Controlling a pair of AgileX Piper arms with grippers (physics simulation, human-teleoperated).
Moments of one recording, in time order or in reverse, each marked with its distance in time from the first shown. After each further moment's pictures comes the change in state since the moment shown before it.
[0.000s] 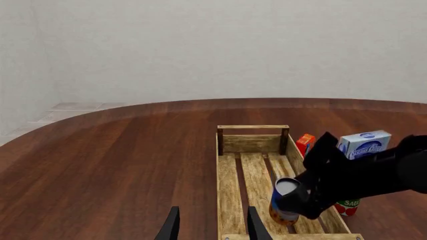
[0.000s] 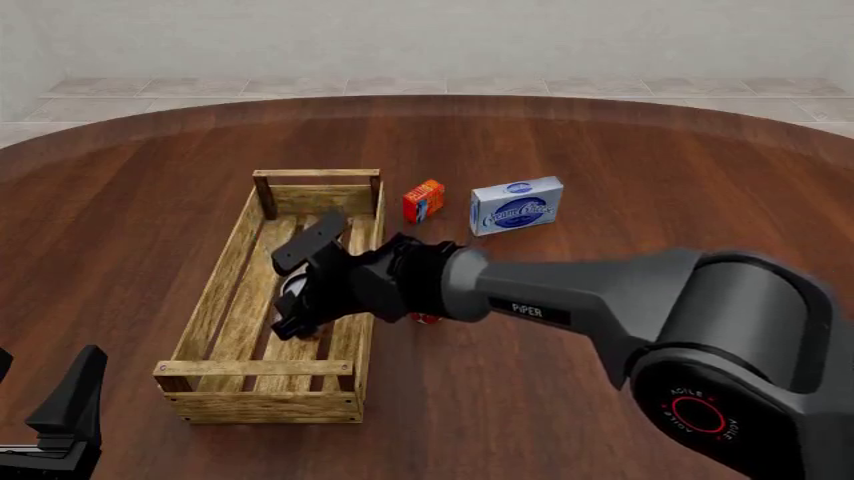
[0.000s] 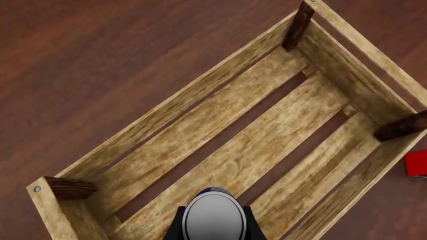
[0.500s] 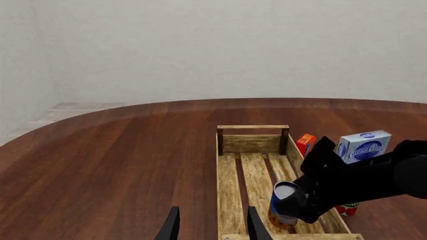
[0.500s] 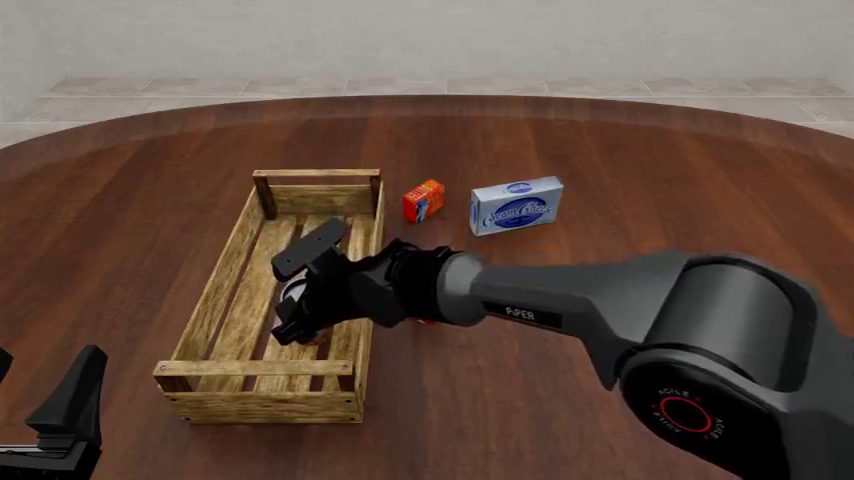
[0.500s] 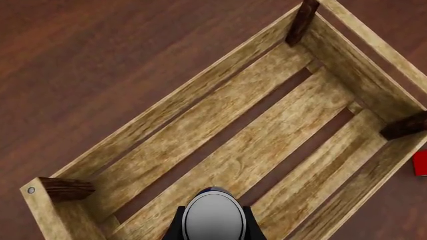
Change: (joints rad) left arm 0.000 0.000 0.000 0.000 0.000; right arm 0.003 0.020 -0.002 -0.008 0.006
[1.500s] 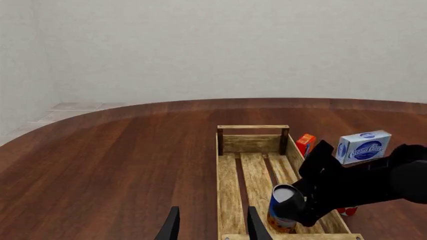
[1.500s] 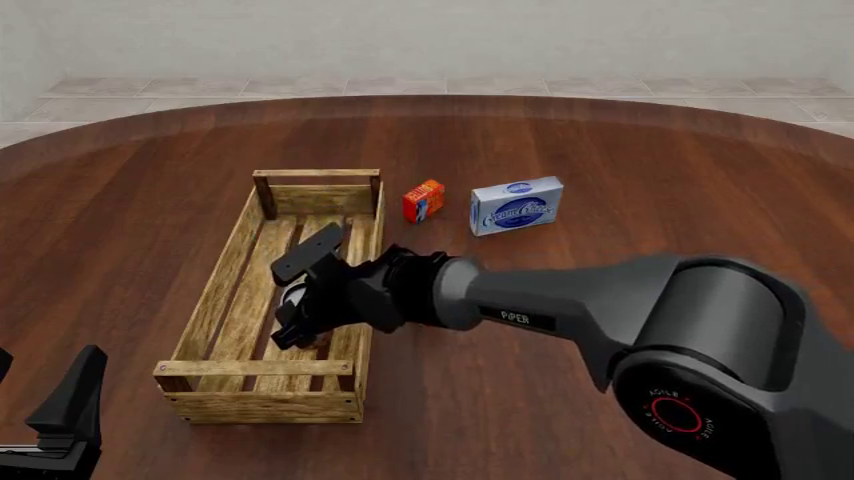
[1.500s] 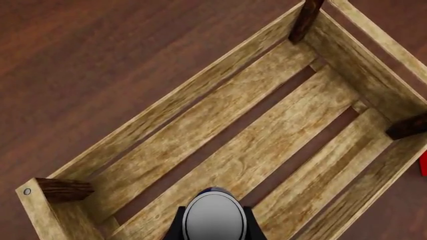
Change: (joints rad) left arm 0.000 0.000 0.000 0.000 0.000; right arm 0.004 0.014 0.003 -0.015 0.014
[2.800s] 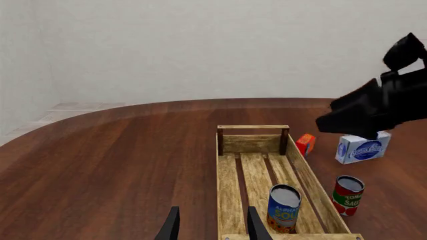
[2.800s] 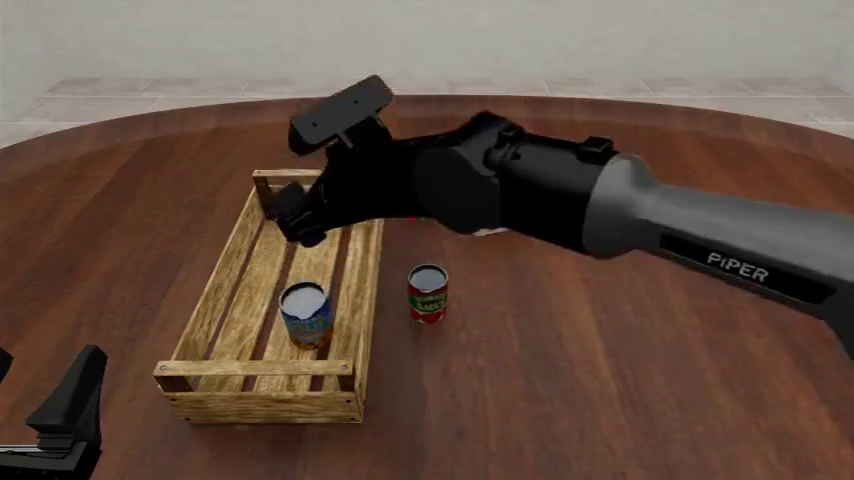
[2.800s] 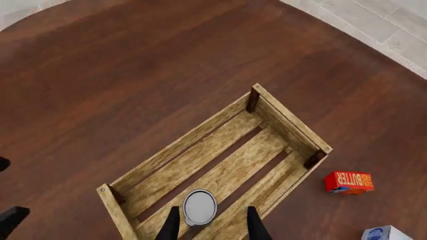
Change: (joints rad) left arm 0.000 0.000 0.000 0.000 0.000; right arm -0.033 -0.397 0.024 0.133 -0.043
